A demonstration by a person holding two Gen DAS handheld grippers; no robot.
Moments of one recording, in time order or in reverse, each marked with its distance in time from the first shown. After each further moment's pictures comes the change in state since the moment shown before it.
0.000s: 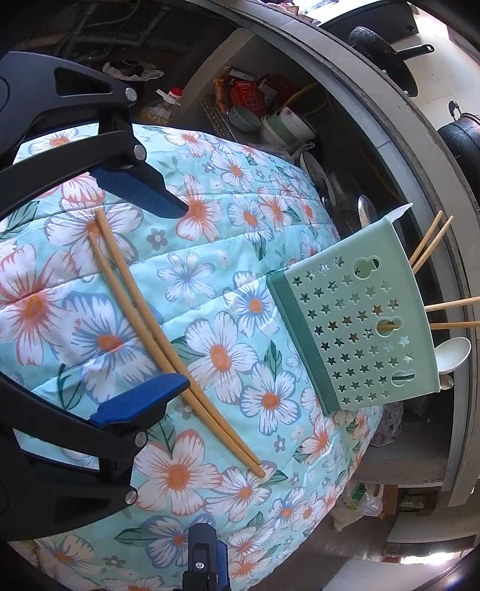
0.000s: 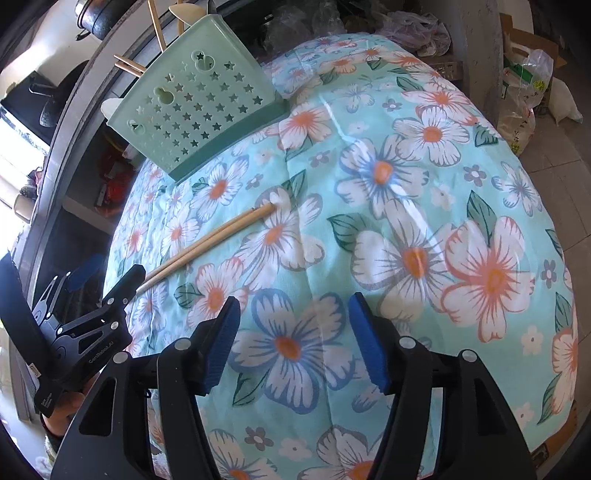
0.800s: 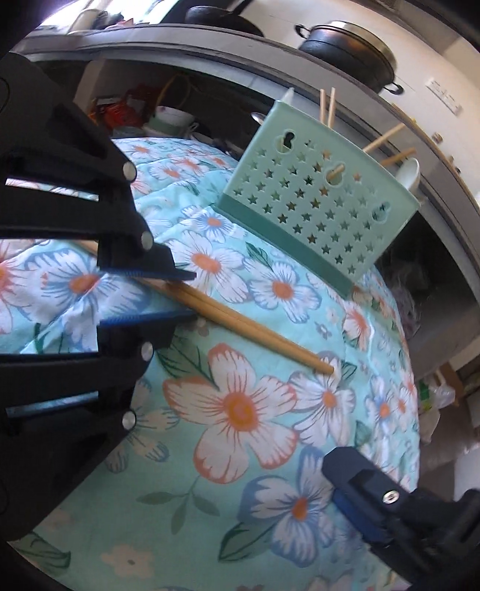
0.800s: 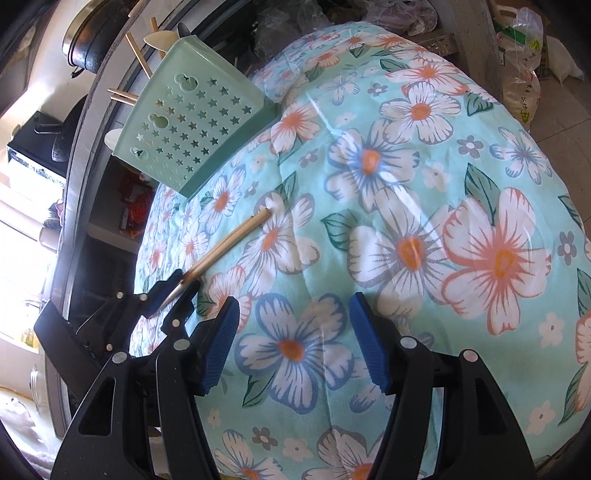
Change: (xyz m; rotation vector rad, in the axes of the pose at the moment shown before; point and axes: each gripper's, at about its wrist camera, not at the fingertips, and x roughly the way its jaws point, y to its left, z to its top) left arm 0.012 -0.081 -0.030 0.583 -0.148 0.026; right arm -0.001 -0.025 0.000 0.116 -0.004 0.139
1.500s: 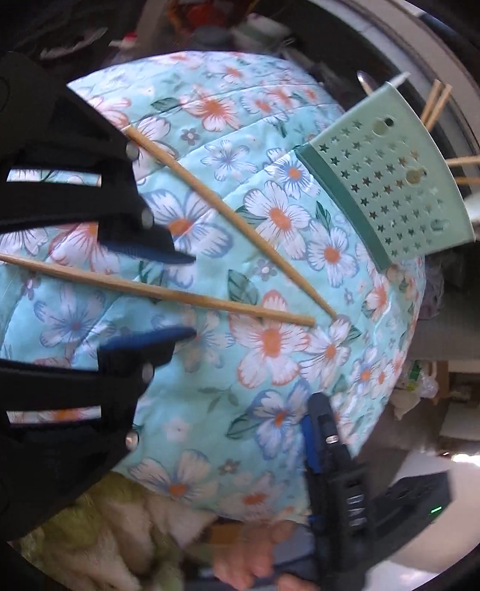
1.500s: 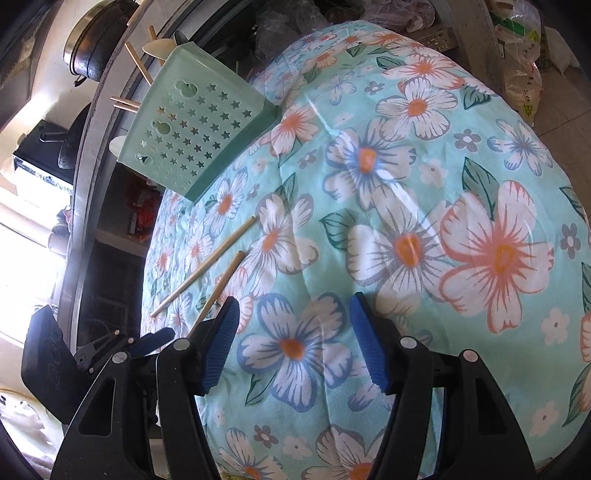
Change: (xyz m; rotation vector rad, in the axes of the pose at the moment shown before) left arm -0.037 0.054 -0.021 -0.374 0.154 -0.500; right arm -0.005 -0.007 -0.005 0.025 -0.006 0.039
